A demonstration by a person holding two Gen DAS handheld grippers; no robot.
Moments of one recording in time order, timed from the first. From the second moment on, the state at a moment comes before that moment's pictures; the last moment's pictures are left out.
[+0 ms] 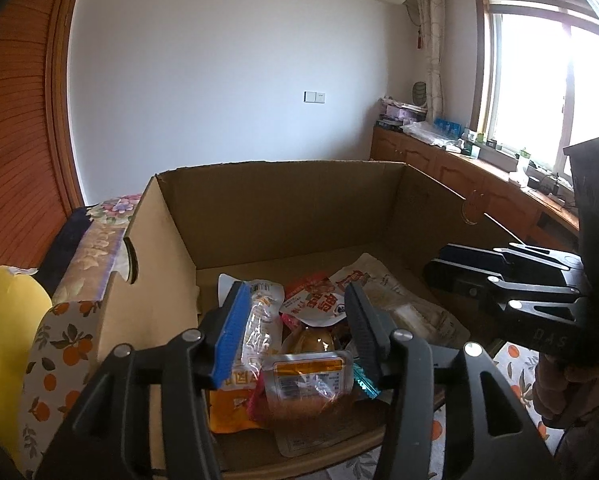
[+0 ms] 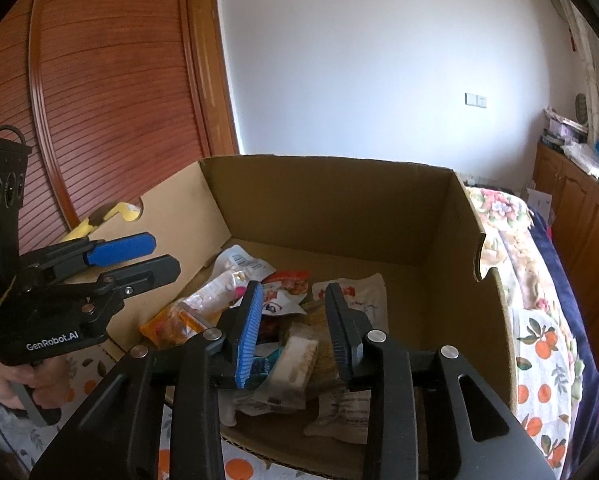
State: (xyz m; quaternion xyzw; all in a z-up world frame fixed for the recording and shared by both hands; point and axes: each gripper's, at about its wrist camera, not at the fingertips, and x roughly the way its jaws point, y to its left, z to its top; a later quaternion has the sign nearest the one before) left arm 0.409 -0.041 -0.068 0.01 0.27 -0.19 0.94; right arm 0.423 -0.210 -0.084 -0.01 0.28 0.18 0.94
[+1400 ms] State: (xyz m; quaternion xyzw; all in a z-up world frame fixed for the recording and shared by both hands) left arm 0.180 -0.045 0.020 0.06 0.24 -0.12 0.96; right arm 0.191 -0.221 0.005 0.00 0.23 0.10 0.97
